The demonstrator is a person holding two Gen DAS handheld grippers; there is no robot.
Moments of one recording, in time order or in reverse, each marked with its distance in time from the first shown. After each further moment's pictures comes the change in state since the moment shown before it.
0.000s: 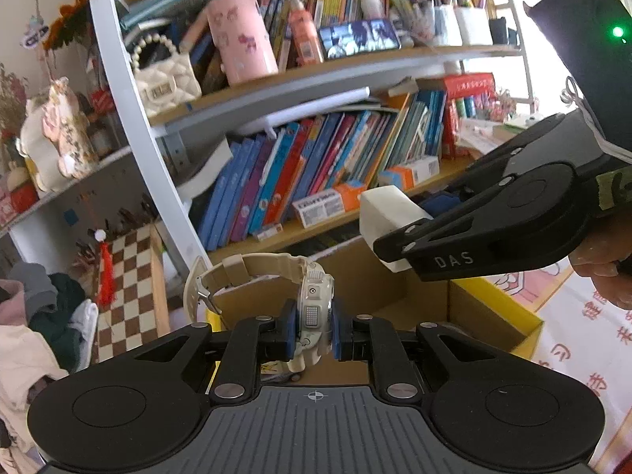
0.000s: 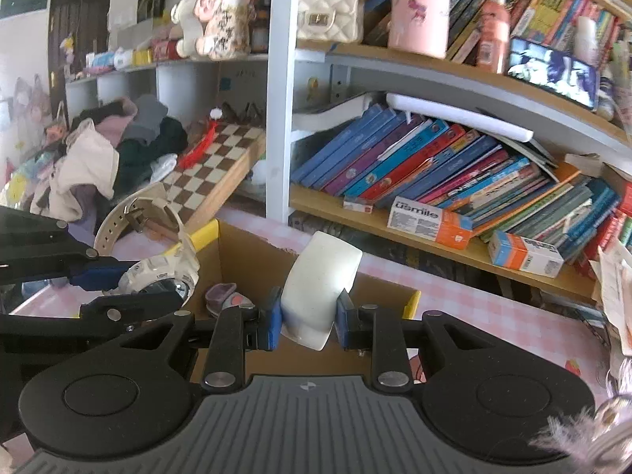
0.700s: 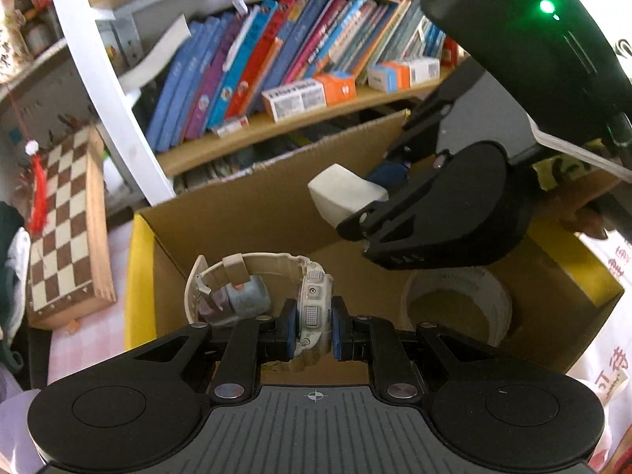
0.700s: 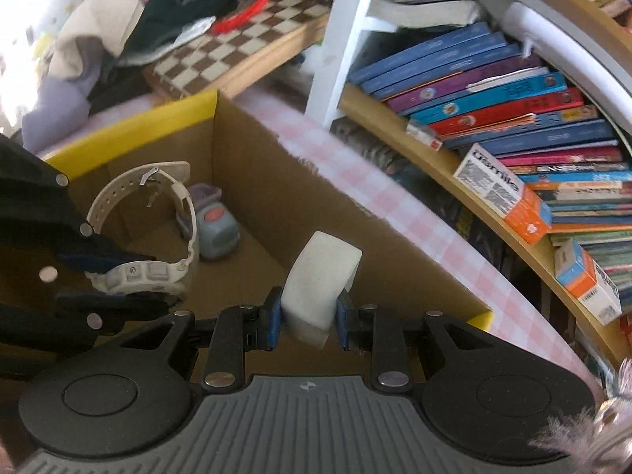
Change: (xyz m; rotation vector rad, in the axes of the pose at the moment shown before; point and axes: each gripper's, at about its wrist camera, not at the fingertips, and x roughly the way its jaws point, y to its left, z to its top) left arm 0.090 0.010 -0.020 -0.040 0.311 -0.118; right arm 0.121 0.000 -0.006 -0.300 0.310 0.118
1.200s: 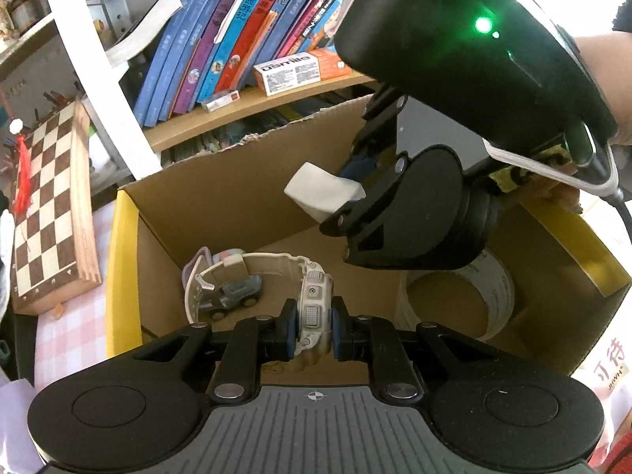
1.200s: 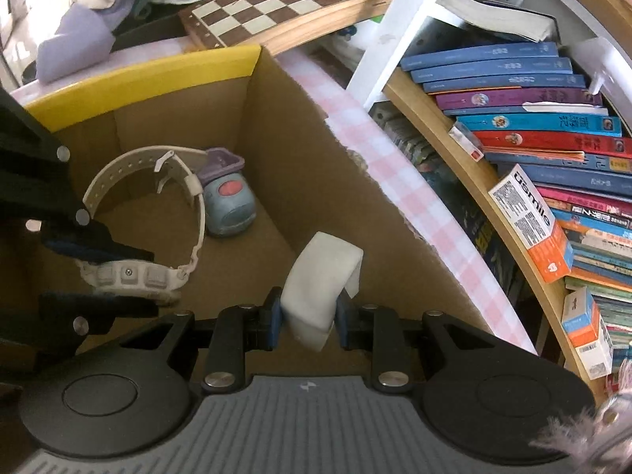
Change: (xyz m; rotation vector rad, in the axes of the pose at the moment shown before) left arm 0.003 0.001 0.000 -0.011 0.057 -0.036; right arm 0.026 0.015 0.015 -0.186 0.094 0.010
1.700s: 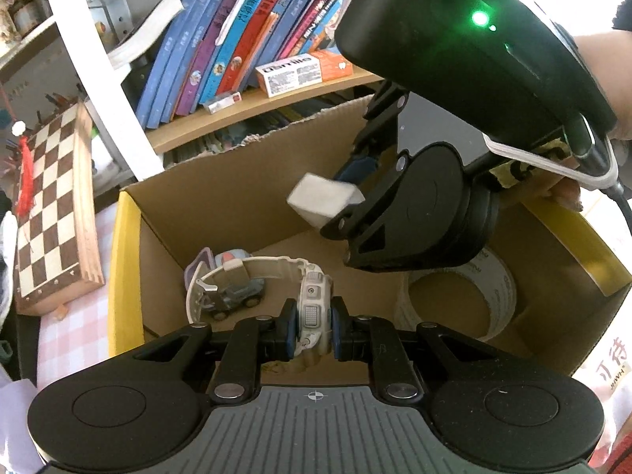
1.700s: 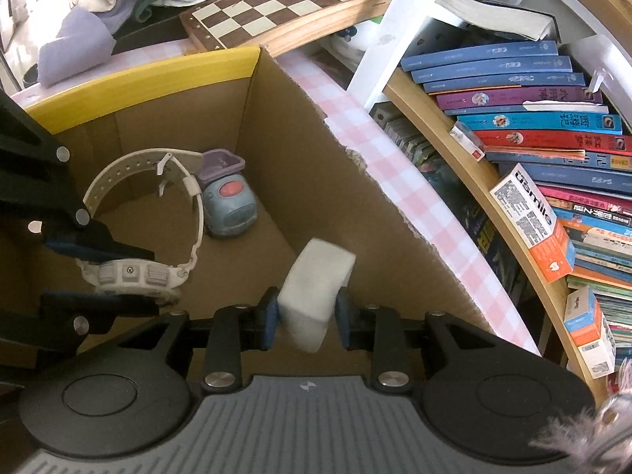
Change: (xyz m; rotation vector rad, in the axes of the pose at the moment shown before) left arm 0.005 -0.001 0.003 0.003 -0.008 0.013; right arm -0.002 0.000 -0.001 0.014 -0.014 -0.003
